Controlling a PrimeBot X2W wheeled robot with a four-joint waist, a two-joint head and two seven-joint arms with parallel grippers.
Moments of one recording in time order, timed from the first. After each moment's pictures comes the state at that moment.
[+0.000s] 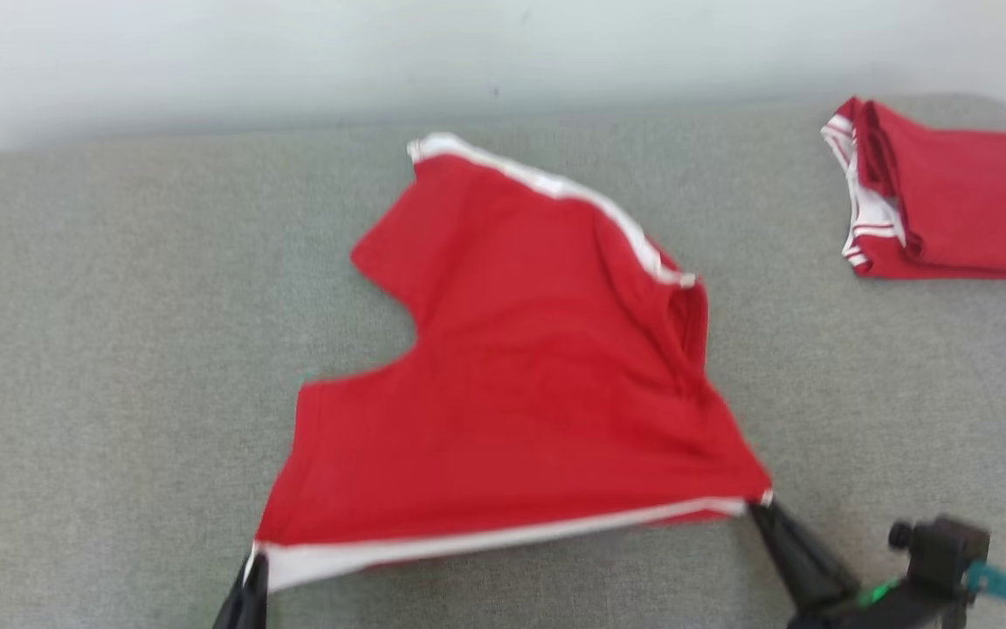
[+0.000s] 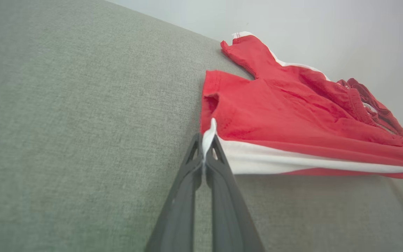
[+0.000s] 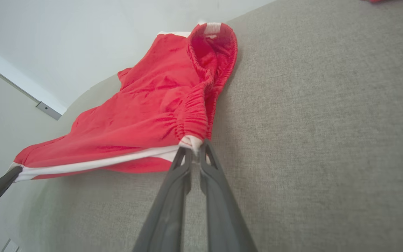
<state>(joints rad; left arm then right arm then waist) 0.06 0.19 -0.15 0.19 -0.55 -0.13 -0.26 -0.12 -0.55 0.54 0.21 0.93 0.13 -0.26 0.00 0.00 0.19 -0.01</state>
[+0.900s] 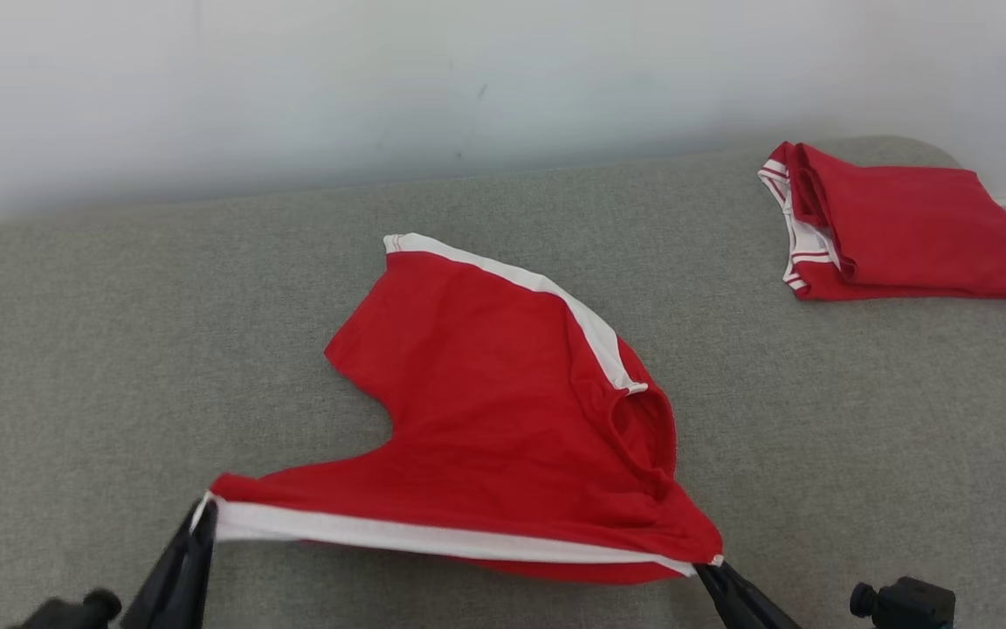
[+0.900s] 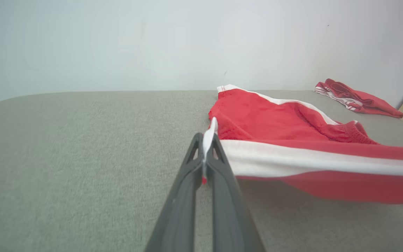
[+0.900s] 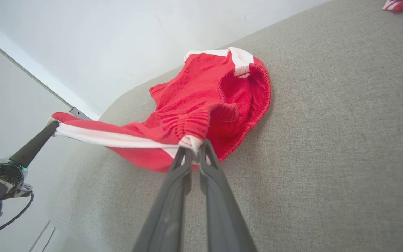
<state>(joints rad) 0.06 0.33 -0.15 0.10 -0.44 -0.13 -0.26 0.10 -0.47 0.48 -0.02 0.82 0.13 -0.15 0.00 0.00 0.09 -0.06</state>
